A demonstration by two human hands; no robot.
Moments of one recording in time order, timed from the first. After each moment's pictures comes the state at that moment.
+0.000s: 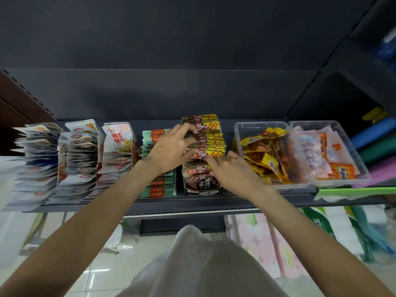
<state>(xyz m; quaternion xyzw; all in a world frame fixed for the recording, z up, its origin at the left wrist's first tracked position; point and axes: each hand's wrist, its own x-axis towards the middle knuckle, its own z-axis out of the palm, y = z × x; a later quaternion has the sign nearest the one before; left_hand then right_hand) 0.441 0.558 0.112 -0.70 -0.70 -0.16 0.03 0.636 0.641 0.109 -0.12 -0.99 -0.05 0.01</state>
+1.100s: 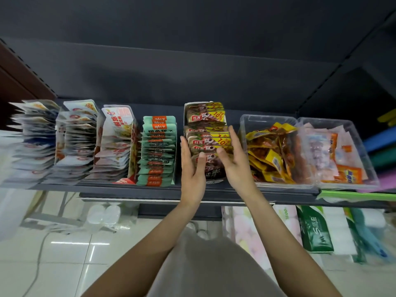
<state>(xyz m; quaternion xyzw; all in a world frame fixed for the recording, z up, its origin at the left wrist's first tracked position) 0.563 0.541 0.072 -0.19 -0.67 -0.66 -0.28 0.633 0.631 0.094 -0.35 -0.73 0.54 0.20</state>
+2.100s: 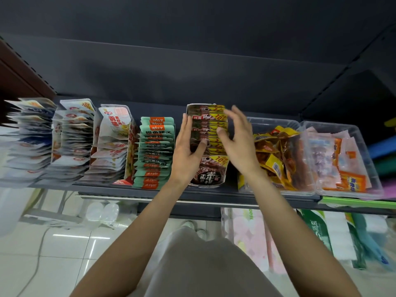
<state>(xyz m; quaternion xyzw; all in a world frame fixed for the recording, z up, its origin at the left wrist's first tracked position) 0.517 0.569 0.091 -0.32 -0.75 -0.54 -0.20 0.603 0.677 0.118 -0.36 -0.84 0.35 0.20</state>
